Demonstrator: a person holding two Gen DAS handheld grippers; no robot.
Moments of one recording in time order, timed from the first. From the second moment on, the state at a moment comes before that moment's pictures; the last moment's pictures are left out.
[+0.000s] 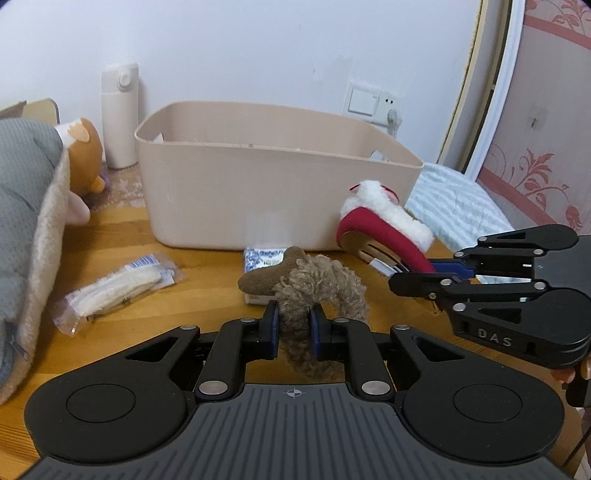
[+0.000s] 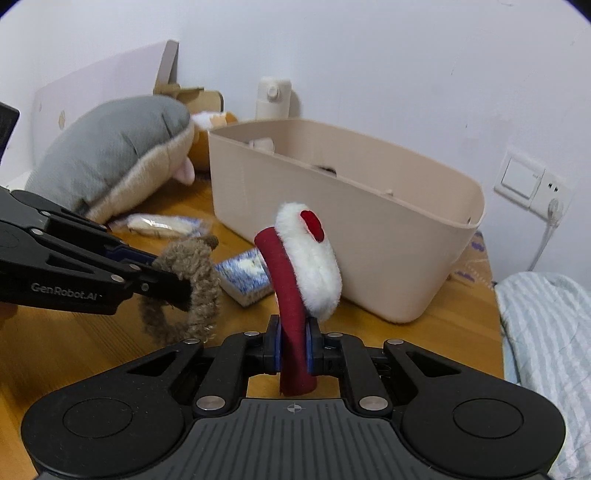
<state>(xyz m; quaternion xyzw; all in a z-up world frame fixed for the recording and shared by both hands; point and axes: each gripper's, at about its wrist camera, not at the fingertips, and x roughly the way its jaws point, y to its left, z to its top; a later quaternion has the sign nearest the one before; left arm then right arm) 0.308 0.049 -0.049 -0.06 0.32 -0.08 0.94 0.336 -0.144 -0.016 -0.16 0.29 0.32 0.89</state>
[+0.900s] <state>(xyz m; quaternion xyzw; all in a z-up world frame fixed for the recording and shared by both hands) 0.294 0.054 0.029 -0.03 0.24 -0.06 0.97 0.331 -0.180 0.060 -0.08 0.23 0.30 0.92</state>
